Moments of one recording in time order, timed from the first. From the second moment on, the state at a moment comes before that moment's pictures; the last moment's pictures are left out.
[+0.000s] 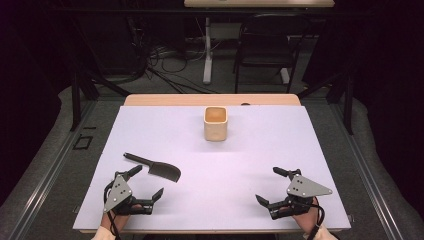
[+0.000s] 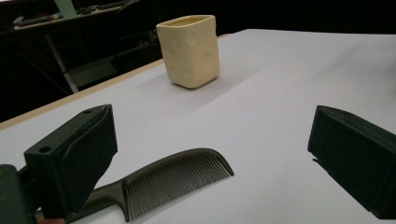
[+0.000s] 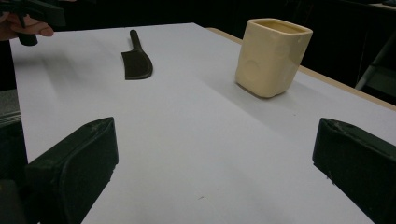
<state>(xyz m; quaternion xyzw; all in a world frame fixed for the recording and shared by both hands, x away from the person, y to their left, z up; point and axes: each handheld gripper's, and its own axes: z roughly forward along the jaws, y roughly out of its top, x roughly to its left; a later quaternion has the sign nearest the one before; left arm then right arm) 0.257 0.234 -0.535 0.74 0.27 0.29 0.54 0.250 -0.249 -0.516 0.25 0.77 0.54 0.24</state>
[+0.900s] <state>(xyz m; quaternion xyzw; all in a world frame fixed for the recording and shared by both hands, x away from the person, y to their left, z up) 0.296 0.244 -0.524 0.73 0.32 0.33 0.51 0.252 -0.249 -0.517 0.25 0.77 0.54 0.24</state>
